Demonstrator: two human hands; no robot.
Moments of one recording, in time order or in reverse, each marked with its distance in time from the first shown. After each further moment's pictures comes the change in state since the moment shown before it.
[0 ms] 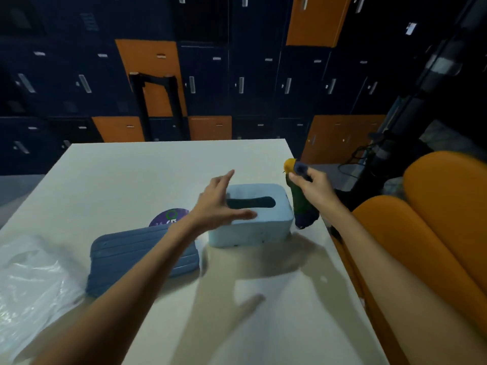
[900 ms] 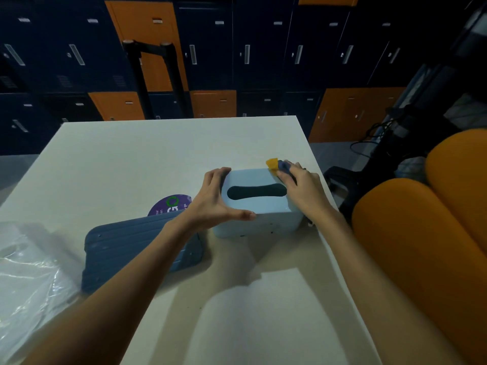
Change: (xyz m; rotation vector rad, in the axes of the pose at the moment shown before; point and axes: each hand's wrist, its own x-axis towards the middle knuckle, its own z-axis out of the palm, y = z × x) left_hand 0.018 -0.055 0.021 -0.157 0.041 0.040; right_hand -0.004 0.016 0.047 -0.431 -0.094 -0.179
